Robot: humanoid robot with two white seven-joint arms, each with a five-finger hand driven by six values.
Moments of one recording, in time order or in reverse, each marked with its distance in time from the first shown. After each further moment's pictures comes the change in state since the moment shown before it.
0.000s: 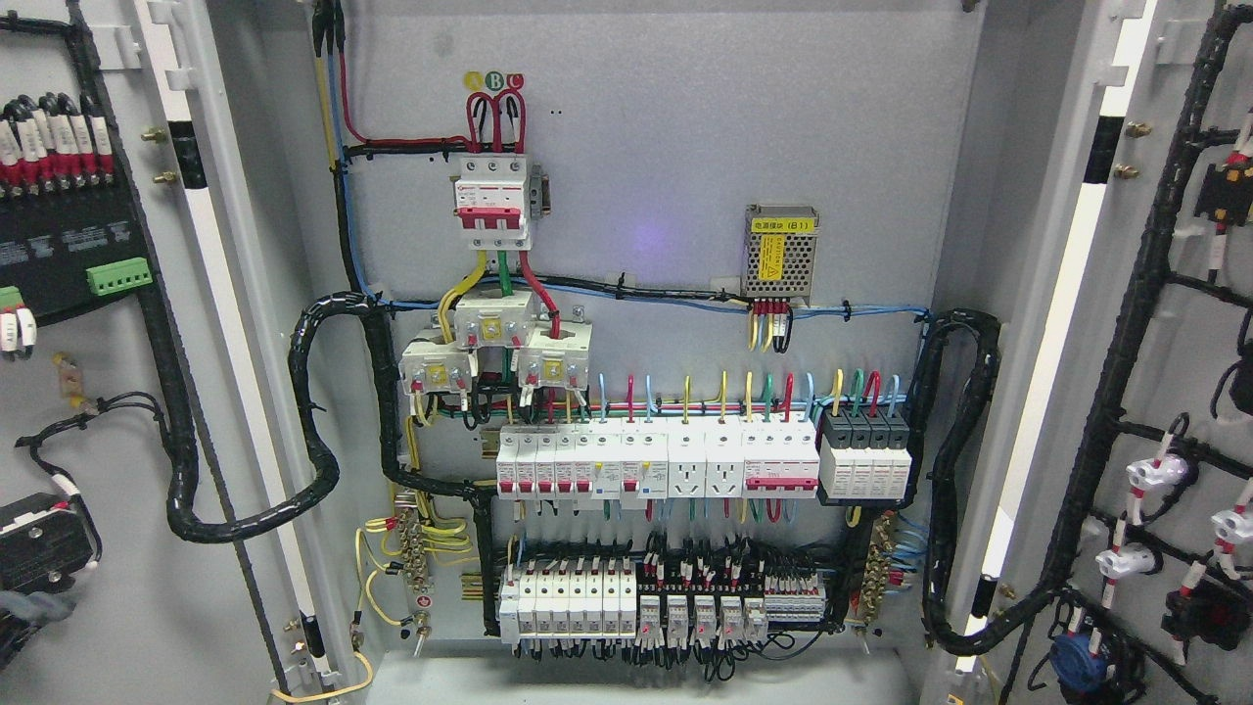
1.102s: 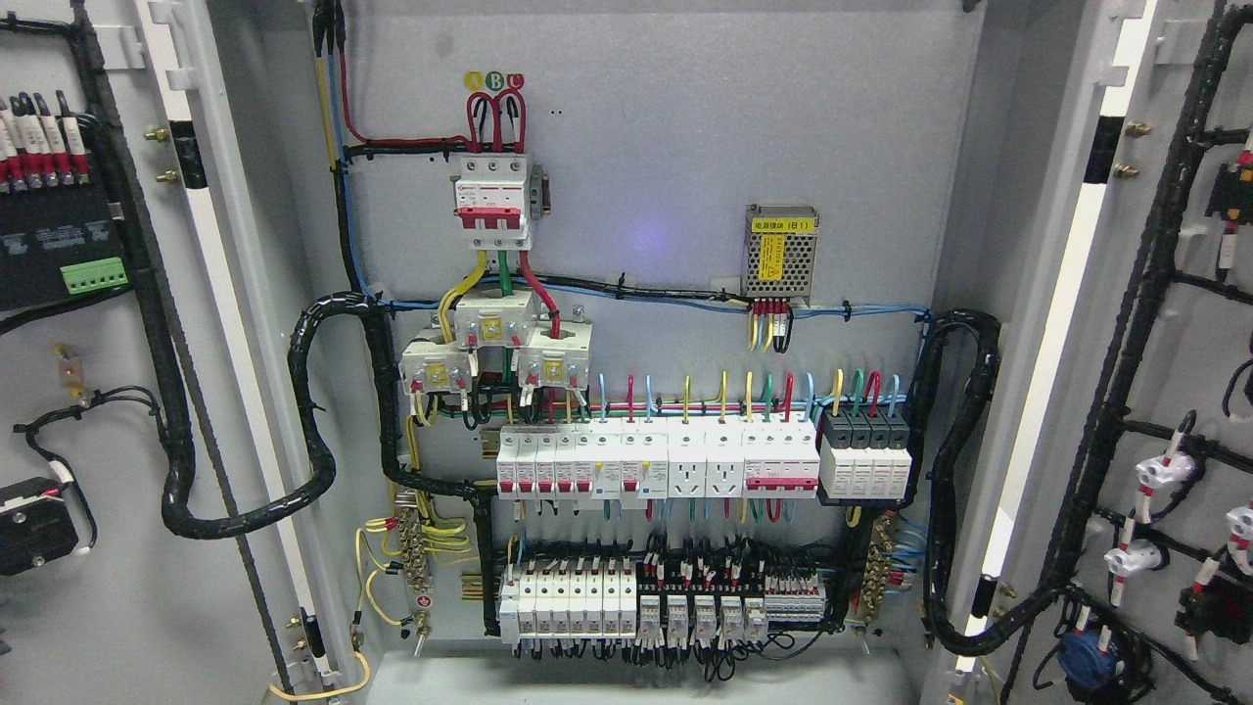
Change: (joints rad) left arm -0.003 0.048 0.006 0.114 0.114 0.009 -0.027; right arm 0.023 -0.001 -0.043 0.046 -0.001 0.000 -0.001
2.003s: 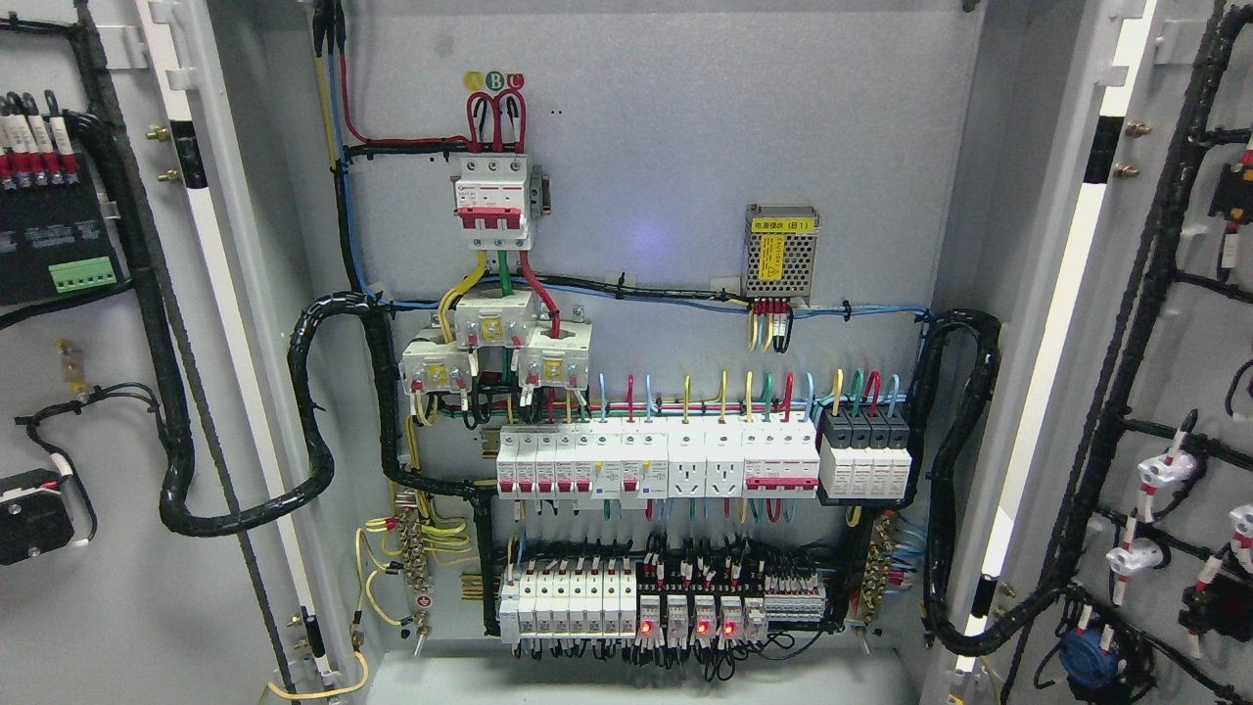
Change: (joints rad) left arm -0.010 0.016 0.000 0.052 0.034 0.000 -0.002; right arm 0.010 -0.001 -0.007 -0.006 -0.013 0.000 -0.007
